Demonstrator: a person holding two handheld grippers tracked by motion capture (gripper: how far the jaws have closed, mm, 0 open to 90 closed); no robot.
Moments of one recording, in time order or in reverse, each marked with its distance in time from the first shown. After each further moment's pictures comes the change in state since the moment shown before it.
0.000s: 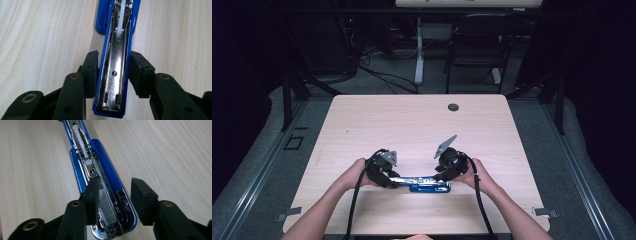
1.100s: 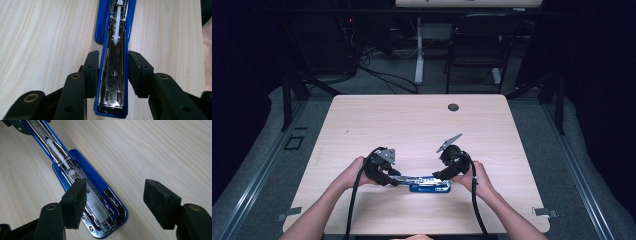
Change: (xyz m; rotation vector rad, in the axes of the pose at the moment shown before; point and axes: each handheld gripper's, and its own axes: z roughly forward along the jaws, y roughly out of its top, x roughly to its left) left arm -0.003 0.002 -0.010 -0.060 0.006 0.023; right arm 0.007 0.001 -0.014 -0.021 -0.152 0.199
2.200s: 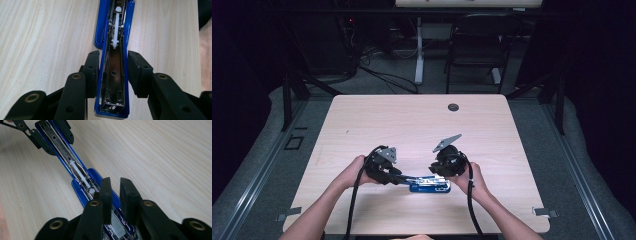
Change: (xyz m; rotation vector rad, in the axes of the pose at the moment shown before) left arm -0.004 0.009 -0.006 0.002 0.014 0.006; right arm 0.019 0.009 -0.009 -0.111 0.022 -0.014
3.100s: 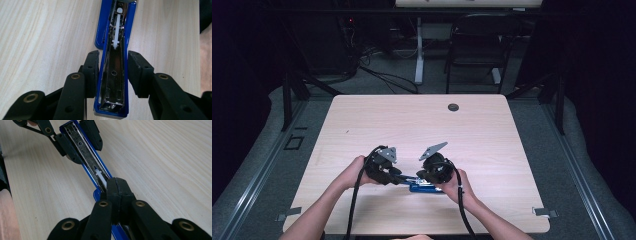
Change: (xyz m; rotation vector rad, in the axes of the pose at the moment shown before) left arm -0.003 0.001 -0.001 0.007 0.026 -0.016; right arm 0.031 0.006 0.025 -0.022 0.057 -0.034
